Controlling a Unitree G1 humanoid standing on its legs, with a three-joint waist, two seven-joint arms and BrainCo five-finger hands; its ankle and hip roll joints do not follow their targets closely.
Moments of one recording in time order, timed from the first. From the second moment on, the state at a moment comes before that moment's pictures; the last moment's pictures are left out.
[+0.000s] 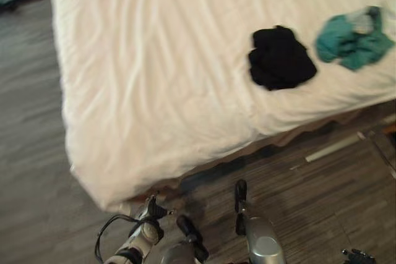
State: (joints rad) left arm -0.17 0.34 -0.40 1.07 0.24 -0.03 0.25; right arm 0.08 -0.36 -0.10 1.16 0.35 -0.10 -0.28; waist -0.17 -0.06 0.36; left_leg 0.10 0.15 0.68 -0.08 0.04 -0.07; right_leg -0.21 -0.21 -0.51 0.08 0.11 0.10
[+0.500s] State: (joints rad) left arm -0.12 0.25 -0.33 1.18 0.25 -0.03 0.24; right arm -0.17 -0.22 0.41 1.01 0.03 -0.09 -0.21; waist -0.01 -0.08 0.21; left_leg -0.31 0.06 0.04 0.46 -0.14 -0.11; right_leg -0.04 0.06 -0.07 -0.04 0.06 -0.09
